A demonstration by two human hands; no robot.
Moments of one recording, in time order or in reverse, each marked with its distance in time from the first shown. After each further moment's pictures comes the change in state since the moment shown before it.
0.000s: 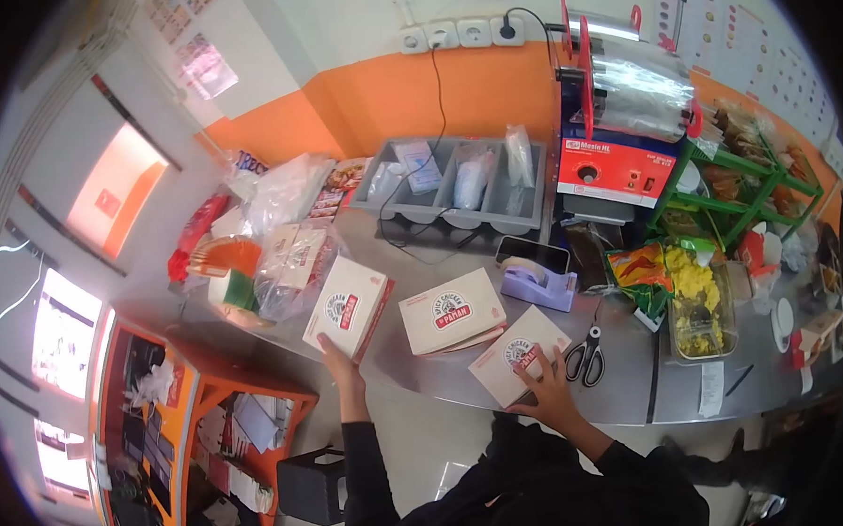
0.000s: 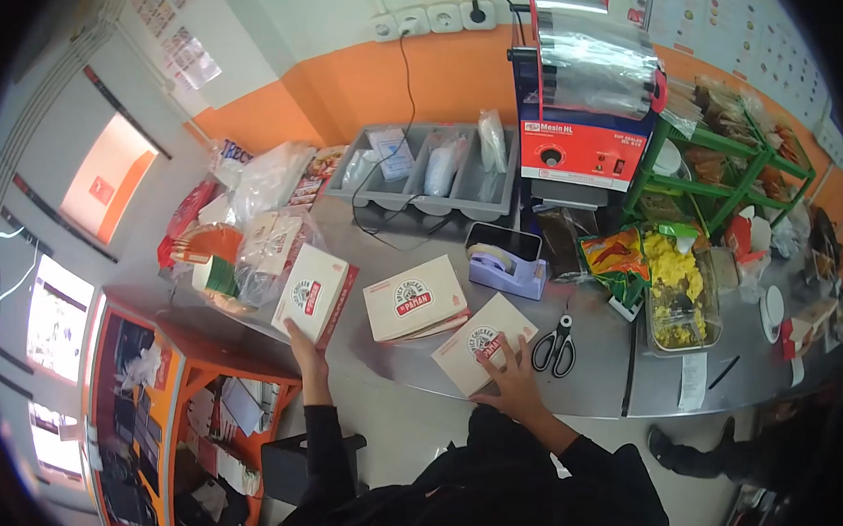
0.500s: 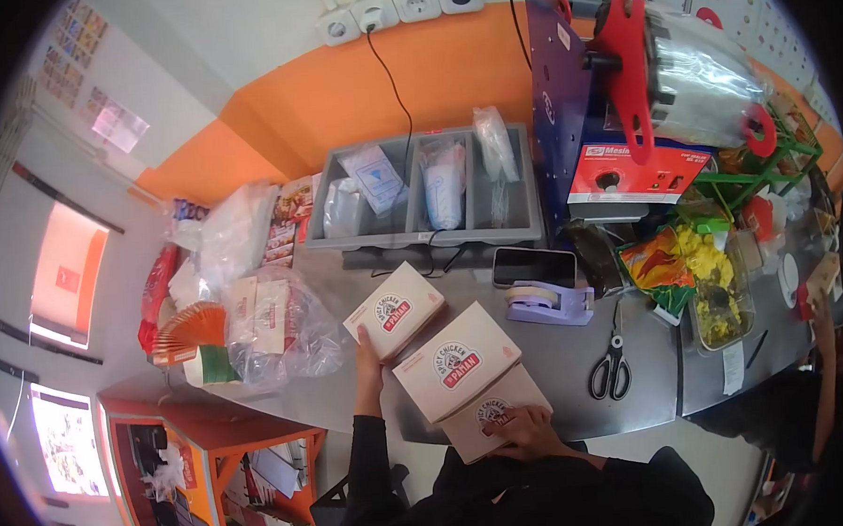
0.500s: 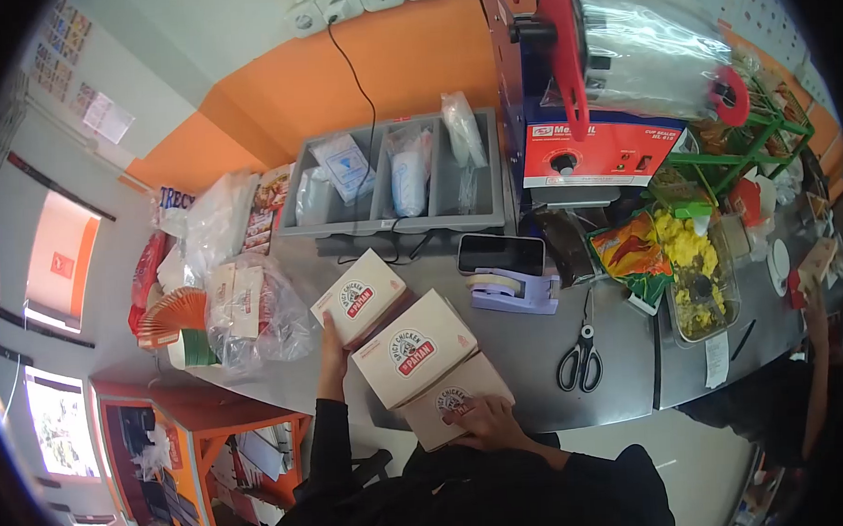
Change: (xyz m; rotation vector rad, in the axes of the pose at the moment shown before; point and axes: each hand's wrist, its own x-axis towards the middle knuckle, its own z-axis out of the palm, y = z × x) left_hand 0.132 -0.082 0.072 0.257 -0.456 -0.284; right_hand 0.047 -0.050 0.060 0.174 -0.077 0.043
